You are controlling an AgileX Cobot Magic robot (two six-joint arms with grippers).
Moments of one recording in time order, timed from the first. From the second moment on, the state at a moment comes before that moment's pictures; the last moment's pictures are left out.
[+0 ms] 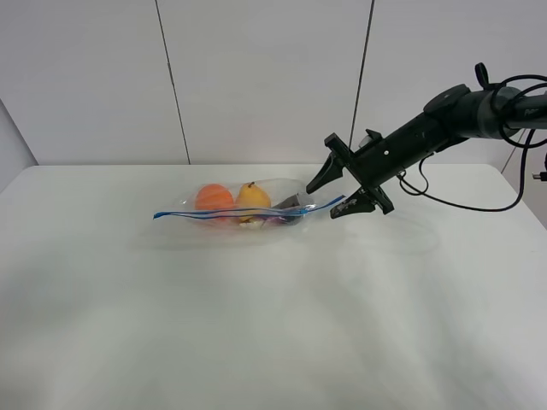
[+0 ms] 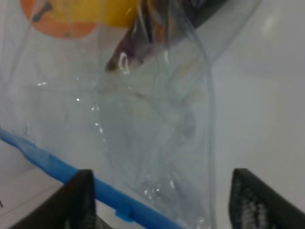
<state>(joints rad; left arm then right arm) -0.04 -0.01 -0.57 -0.09 1.17 0.06 0.07 2.22 -1.64 0.90 1.15 -0.23</state>
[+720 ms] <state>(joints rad) -0.04 -0.01 -0.57 -0.09 1.17 0.06 0.07 2.22 -1.64 0.90 1.16 -0.28</state>
